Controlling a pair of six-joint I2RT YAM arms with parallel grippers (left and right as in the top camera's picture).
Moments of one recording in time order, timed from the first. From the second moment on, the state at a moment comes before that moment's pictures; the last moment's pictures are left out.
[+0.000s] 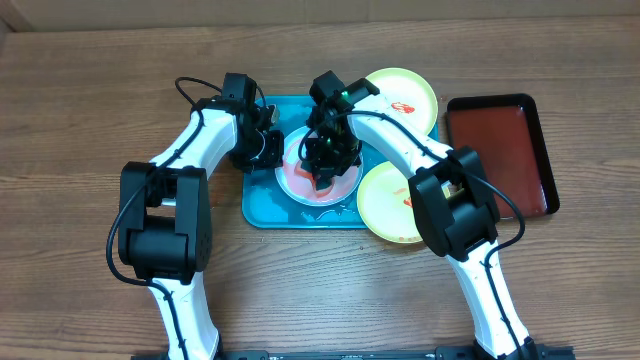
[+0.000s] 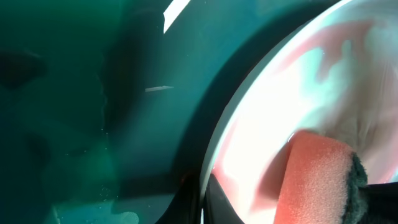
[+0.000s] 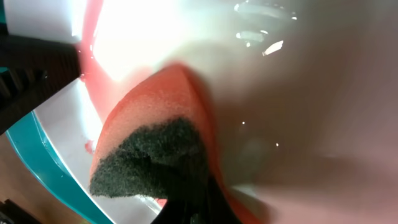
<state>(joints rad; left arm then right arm) -0.13 2.11 1.45 -0.76 0.33 -0.13 0.55 2.43 2.02 -1.14 -0.41 0.30</state>
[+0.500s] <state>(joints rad) -0.13 2.11 1.45 -0.76 0.33 -0.15 0.42 2.38 2.00 -1.18 -0.32 0.32</state>
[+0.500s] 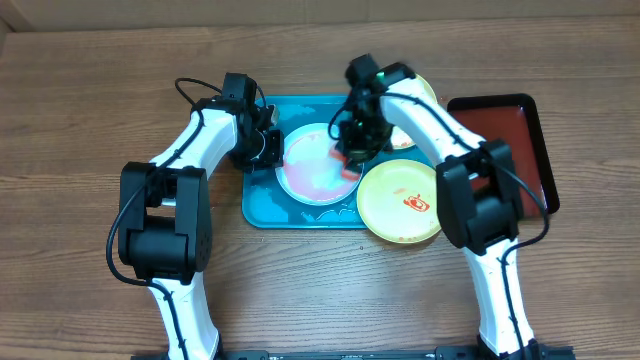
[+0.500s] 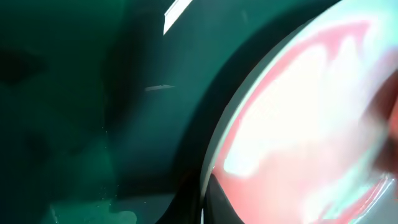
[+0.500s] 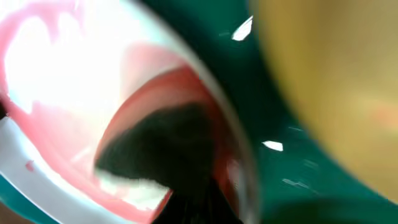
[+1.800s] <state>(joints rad) -0.13 2.11 1.45 -0.76 0.33 -0.15 -0.02 1.98 2.00 -1.50 -0.11 0.32</state>
